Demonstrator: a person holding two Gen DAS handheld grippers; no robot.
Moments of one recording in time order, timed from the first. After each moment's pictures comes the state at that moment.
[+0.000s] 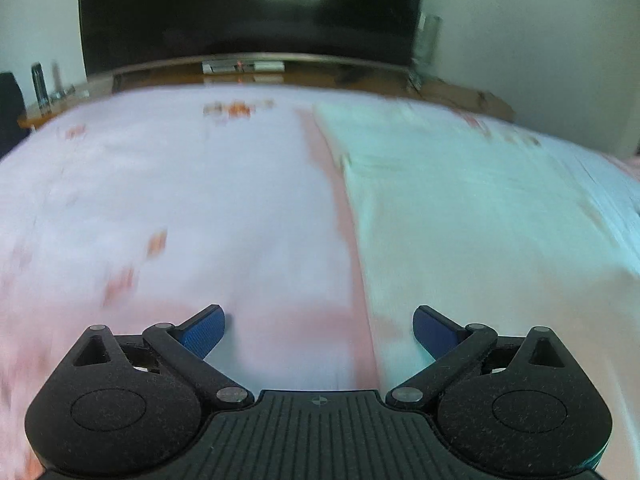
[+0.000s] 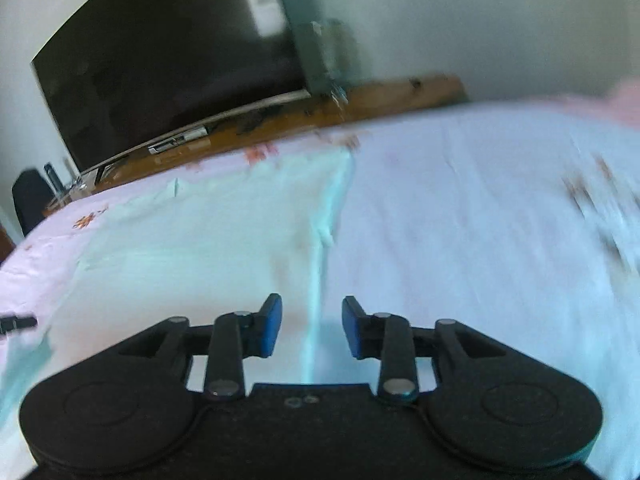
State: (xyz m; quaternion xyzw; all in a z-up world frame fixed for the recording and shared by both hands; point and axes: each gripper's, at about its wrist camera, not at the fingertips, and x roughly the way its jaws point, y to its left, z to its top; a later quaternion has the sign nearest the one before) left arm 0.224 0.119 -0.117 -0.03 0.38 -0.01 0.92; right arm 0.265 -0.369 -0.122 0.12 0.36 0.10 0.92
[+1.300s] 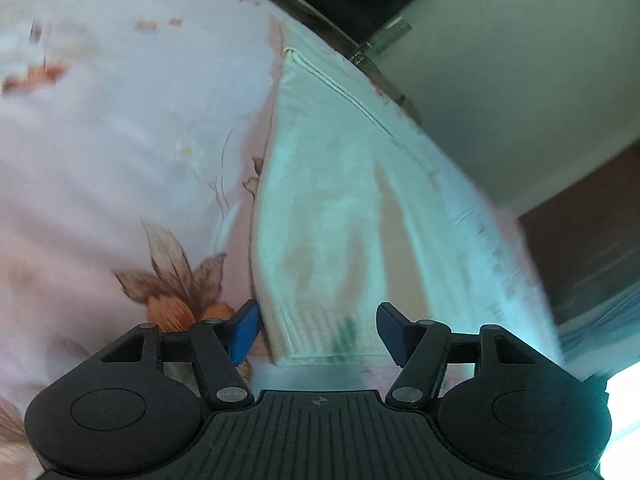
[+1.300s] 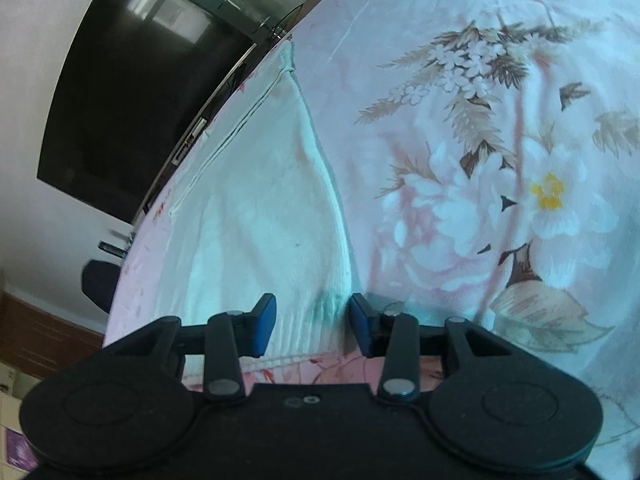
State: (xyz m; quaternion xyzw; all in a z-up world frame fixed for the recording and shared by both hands) left arm 0.055 0.144 -0.131 -0.33 0.42 -0.15 0.83; right arm 0.063 -0.381 -0.160 0.39 0.41 0.11 0.82
